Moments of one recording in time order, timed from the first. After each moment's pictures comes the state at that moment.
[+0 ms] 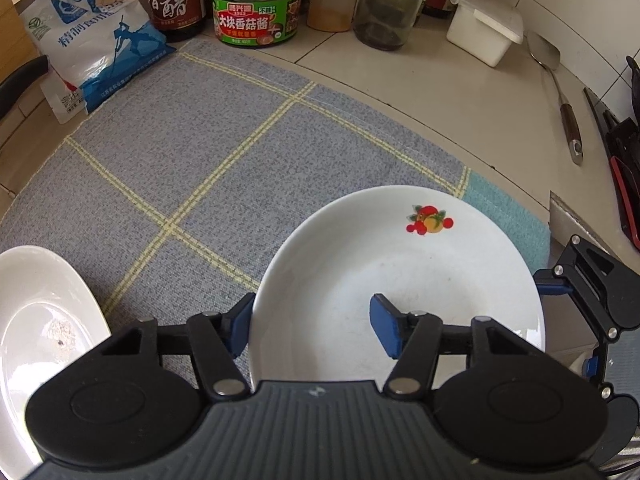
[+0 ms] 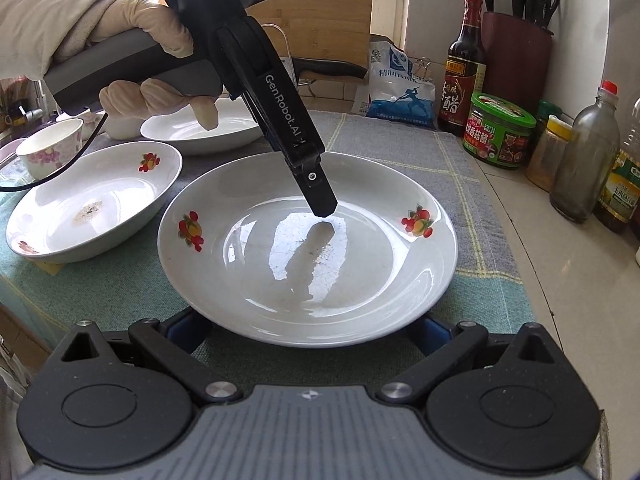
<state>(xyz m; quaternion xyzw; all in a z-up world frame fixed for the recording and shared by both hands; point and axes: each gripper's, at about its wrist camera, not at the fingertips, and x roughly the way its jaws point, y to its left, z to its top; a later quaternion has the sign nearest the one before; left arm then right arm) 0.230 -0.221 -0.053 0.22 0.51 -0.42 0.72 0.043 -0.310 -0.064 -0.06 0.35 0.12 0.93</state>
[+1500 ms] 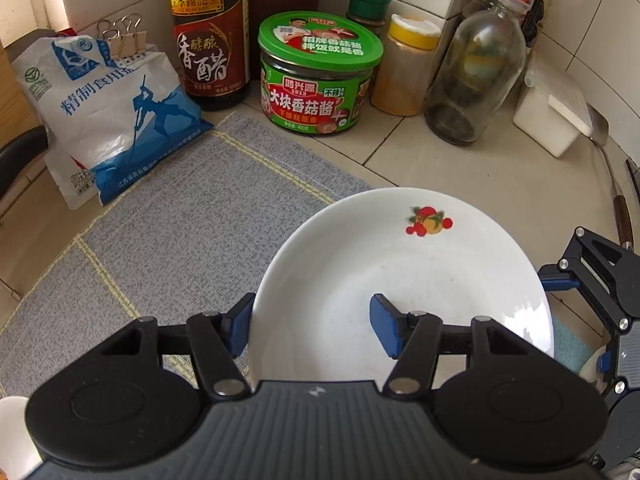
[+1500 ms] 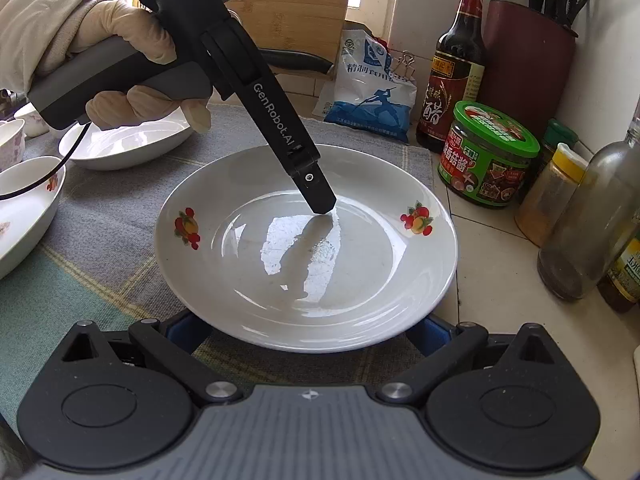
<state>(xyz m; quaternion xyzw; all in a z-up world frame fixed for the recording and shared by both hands) 0.312 -0.267 -0.064 0.18 0.48 -0.39 0.77 0.150 -0.367 -0.064 -0.10 0.37 0.14 0.91</state>
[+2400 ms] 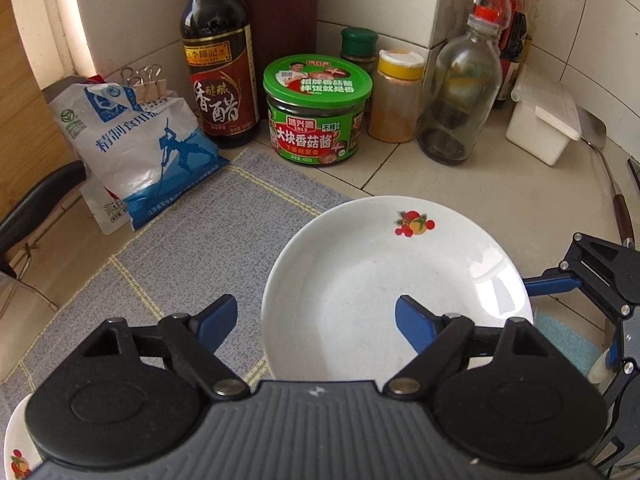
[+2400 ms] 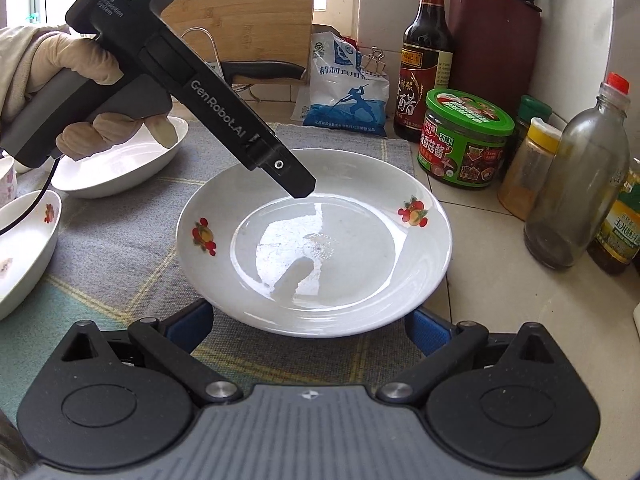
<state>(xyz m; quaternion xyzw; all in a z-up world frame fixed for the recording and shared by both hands) 0.283 -0.243 -0.040 0.19 0.41 -0.38 0.80 0.134 -0.371 -0.056 -0.04 0.37 0.12 0.92</state>
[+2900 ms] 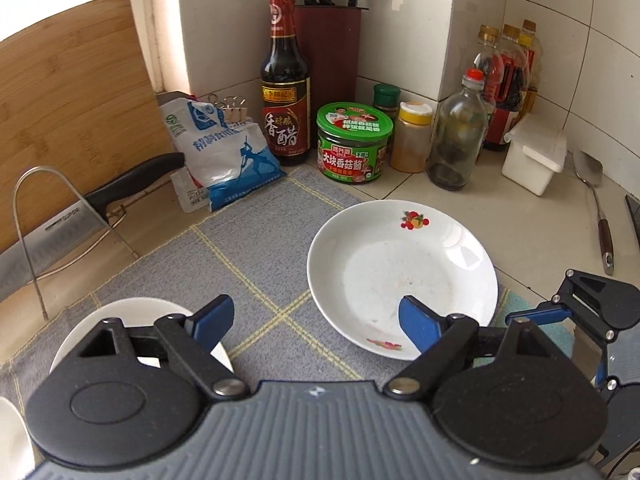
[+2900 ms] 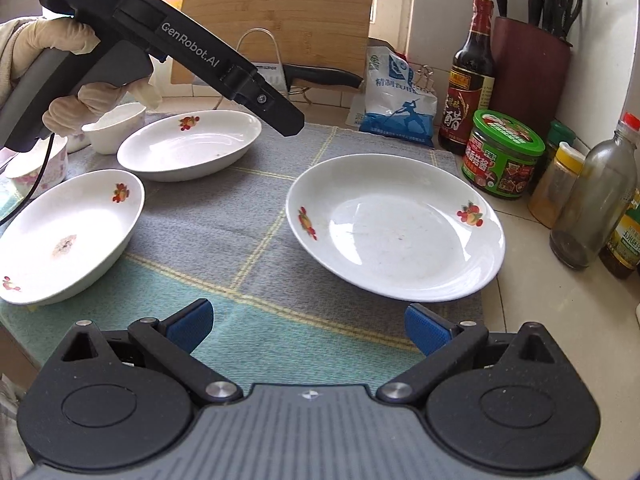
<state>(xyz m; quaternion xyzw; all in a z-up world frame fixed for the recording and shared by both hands) 0.219 -0.157 0.004 0.14 0.37 -0.33 0.86 0.088 -0.317 -0.041 -0.07 0.36 0.15 0.92</state>
